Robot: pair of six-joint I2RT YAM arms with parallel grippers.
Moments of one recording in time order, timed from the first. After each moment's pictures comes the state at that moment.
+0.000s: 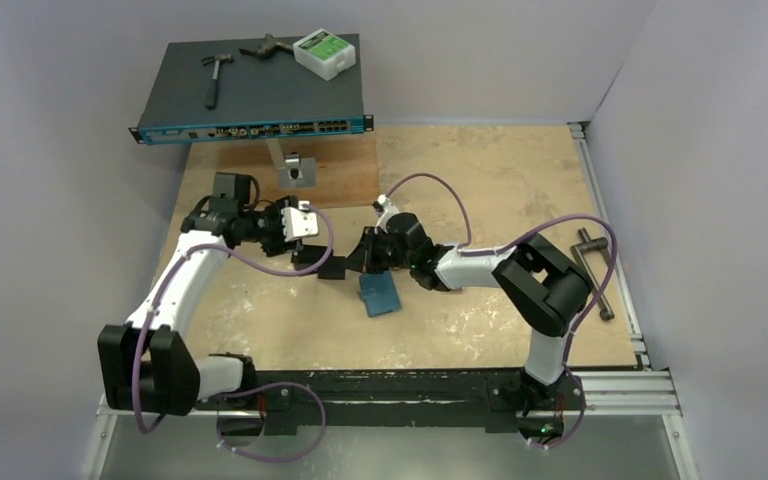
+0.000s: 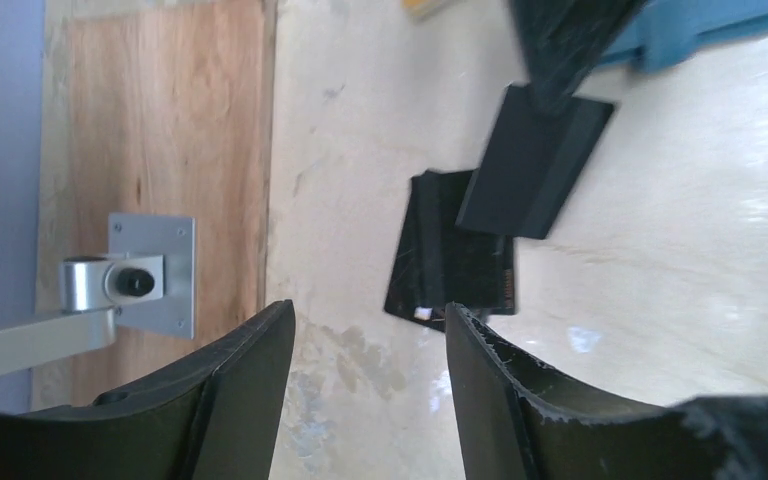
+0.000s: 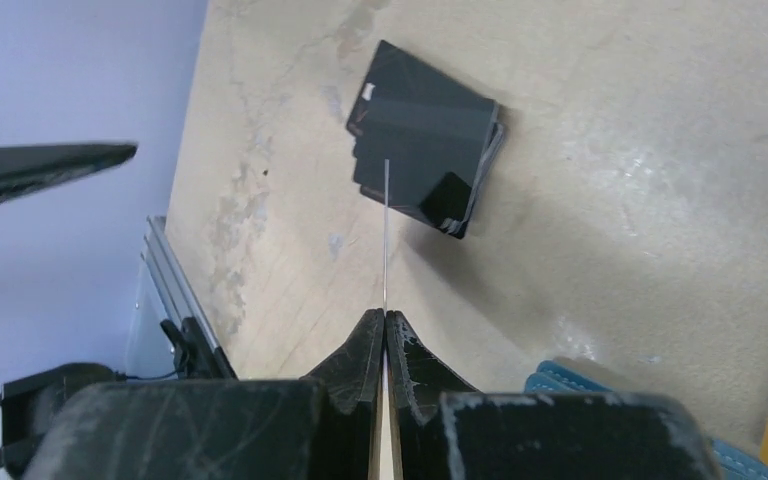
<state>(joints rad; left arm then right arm) -0.08 1.30 0.97 -0.62 0.64 1.27 0.82 1.85 0.92 0.47 -0.25 0.84</state>
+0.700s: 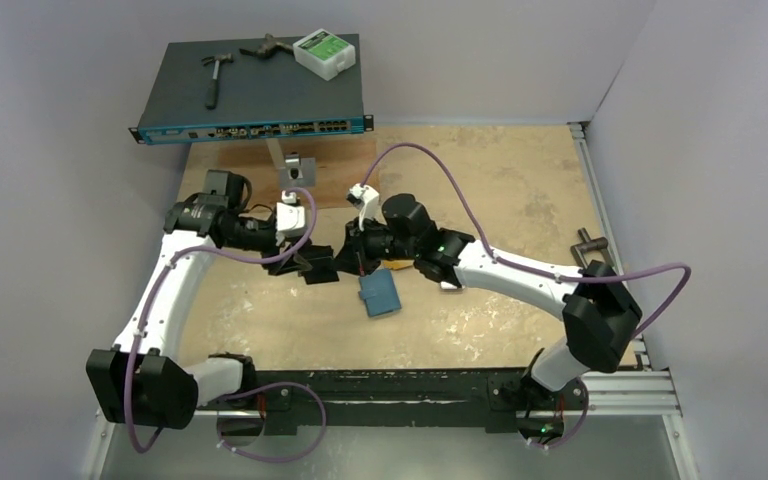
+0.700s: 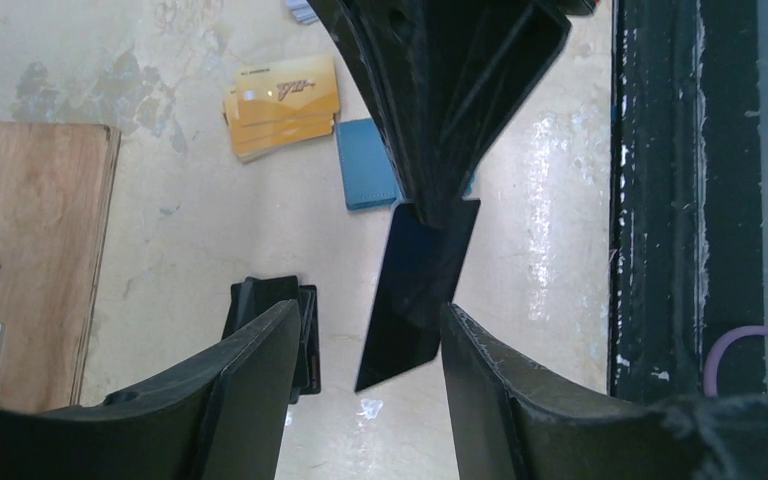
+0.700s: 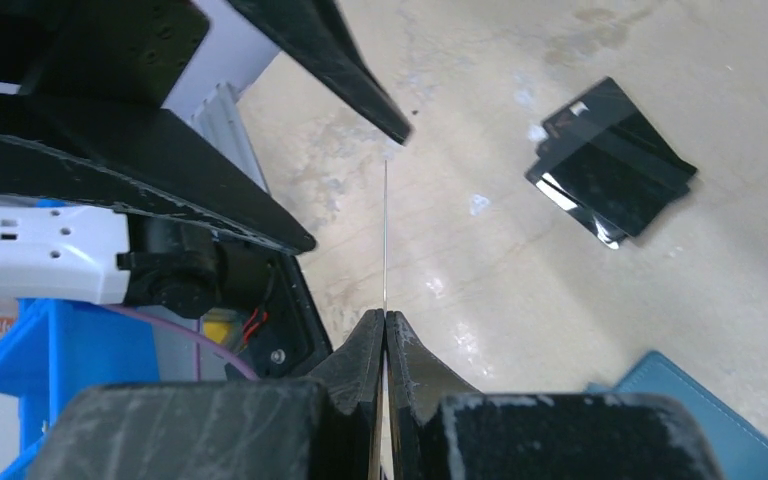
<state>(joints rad) -0.09 1.21 1.13 -1.09 0.97 1.14 0.90 1.56 1.08 0.06 -0.37 0.48</state>
